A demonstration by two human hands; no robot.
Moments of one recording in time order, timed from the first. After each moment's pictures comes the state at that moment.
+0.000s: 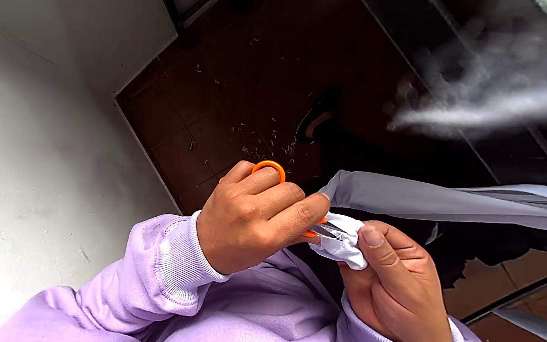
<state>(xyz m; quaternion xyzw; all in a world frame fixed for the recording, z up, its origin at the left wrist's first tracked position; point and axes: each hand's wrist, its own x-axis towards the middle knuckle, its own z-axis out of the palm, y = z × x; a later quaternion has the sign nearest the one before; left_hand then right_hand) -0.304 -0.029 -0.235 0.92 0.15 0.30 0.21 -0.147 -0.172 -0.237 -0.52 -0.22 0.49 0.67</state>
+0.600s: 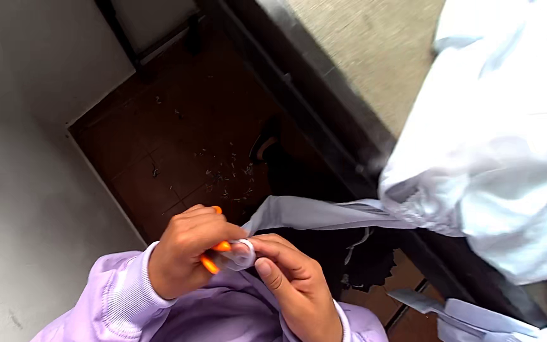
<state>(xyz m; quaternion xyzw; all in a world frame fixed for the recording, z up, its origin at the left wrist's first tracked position) -0.300 -0.027 -0.257 0.81 0.12 0.34 0.46 -0.149 -0.170 -0.243 -0.56 -0.42 0.41 0.59</state>
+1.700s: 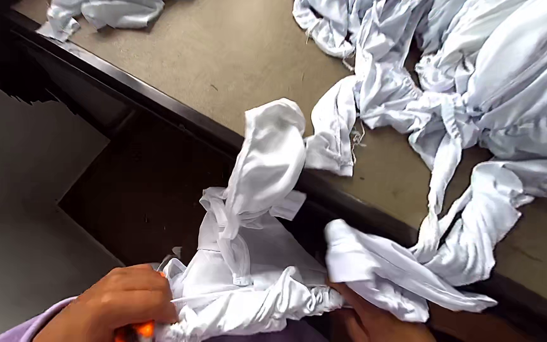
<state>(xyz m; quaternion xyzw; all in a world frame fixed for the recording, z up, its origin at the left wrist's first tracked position) -0.334 -0.006 -0.183 0.84 -0.09 0.09 0.53 -0.095 -0.332 -0.204 -0.84 -0.51 0.07 0.16</state>
